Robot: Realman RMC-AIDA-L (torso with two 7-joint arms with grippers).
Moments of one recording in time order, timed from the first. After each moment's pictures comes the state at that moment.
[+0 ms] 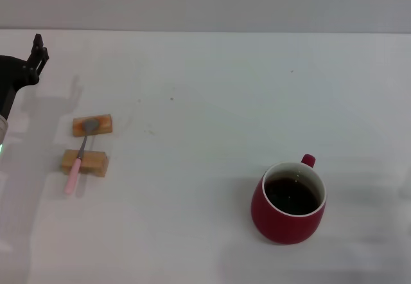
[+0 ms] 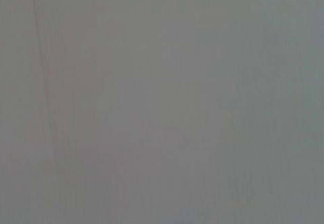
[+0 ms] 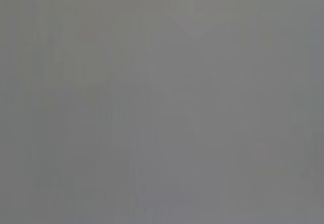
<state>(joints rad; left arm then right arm) -0.44 -2.07 1.95 0.25 -0.64 1.02 0.06 0.18 2.09 -0.07 0.36 -1.38 -1.61 0.01</state>
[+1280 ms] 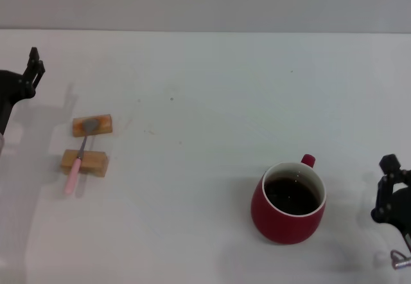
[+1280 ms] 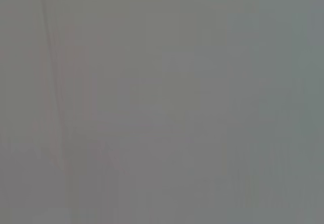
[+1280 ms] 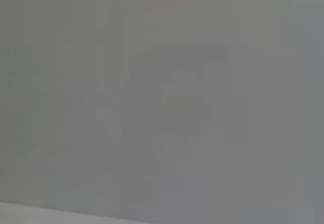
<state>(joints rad) -0.39 -2.08 1.96 0.27 -0.64 1.03 0.05 0.19 2.09 -0.28 0.44 -1.38 -1.59 -0.23</state>
